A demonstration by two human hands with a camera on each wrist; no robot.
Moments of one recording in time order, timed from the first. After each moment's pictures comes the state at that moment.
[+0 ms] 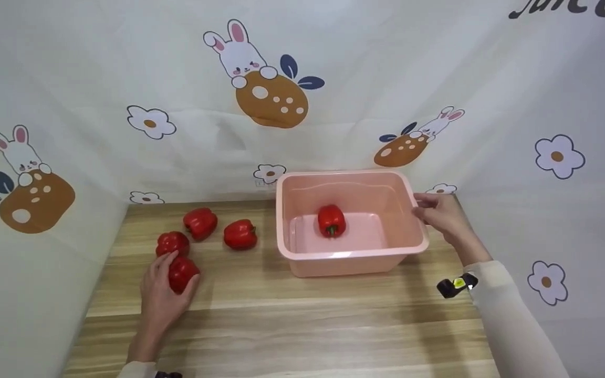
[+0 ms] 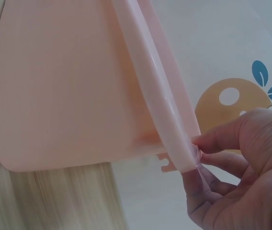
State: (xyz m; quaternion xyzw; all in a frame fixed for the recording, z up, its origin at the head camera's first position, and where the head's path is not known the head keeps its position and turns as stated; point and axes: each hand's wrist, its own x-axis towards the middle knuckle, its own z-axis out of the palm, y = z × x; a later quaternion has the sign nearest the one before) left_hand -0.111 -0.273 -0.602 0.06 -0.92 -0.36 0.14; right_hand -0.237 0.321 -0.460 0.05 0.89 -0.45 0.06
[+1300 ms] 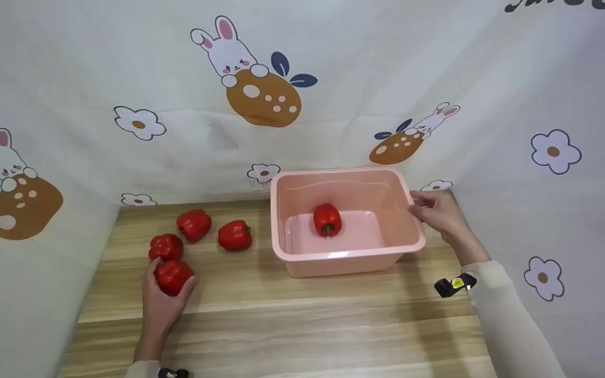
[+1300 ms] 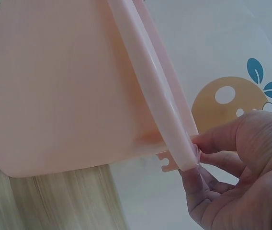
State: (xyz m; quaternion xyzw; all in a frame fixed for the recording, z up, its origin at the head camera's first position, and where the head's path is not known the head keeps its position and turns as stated) left_hand -0.120 -0.277 -0.641 0.15 -0.85 -0.50 0.12; right_hand -0.234 0.325 -0.464 0.02 0.89 -0.46 0.04
